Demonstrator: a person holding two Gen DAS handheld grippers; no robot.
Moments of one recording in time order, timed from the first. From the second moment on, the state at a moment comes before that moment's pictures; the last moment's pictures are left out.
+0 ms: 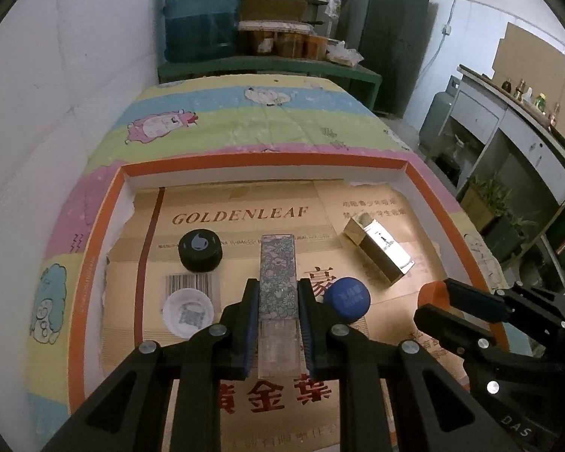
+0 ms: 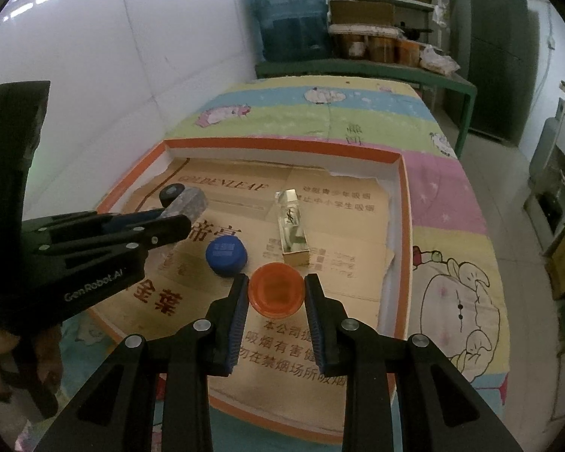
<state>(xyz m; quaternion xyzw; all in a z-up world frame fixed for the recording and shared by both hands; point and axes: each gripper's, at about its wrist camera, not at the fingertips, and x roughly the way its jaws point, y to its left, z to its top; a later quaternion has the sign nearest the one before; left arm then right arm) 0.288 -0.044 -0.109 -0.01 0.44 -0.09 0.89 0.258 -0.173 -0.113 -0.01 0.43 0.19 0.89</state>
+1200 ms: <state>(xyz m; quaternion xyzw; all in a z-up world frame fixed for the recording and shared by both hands) 0.285 -0.039 -0.103 -0.01 0.43 -0.09 0.90 0.260 -0.170 -0.123 -0.02 0.44 0.18 0.88</state>
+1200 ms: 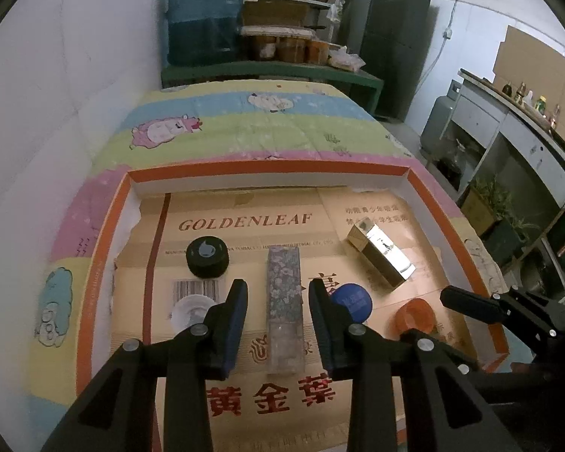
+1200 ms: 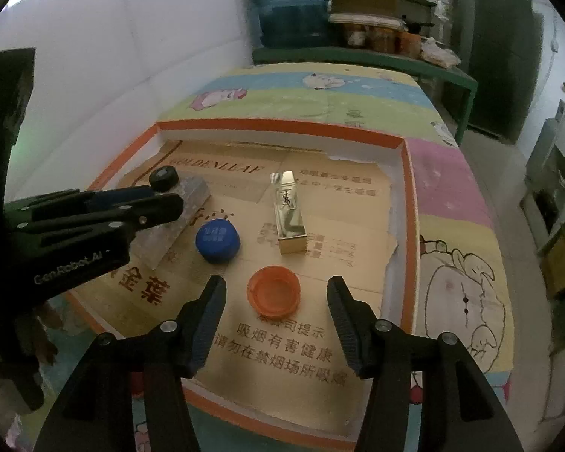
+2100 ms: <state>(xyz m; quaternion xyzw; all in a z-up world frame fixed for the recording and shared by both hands) 0.217 -0.021 -0.058 -0.03 0.38 -0.08 0.92 0.197 -0.167 -0.078 -0.03 0.41 0.17 0.89</state>
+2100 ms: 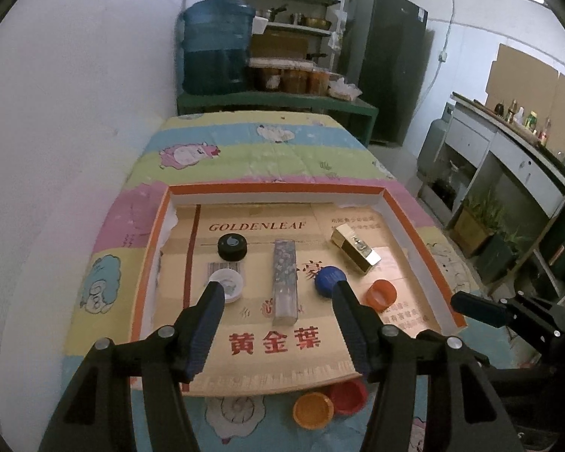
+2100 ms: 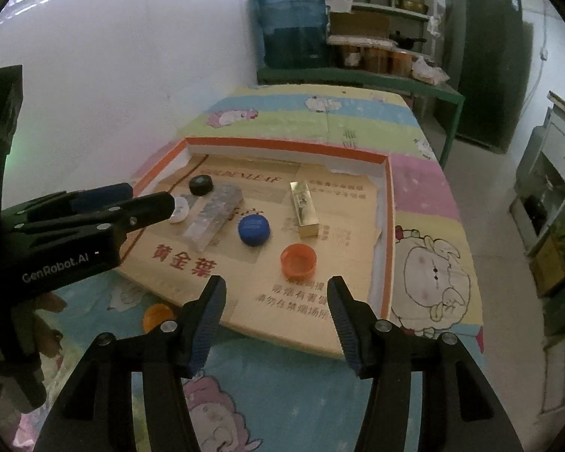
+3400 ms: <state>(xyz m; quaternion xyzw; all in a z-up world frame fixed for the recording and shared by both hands) 0.096 0.009 -0.026 -0.04 0.34 -0.06 0.94 0.091 -0.132 -0.043 -0.05 0.38 0.19 0.90</state>
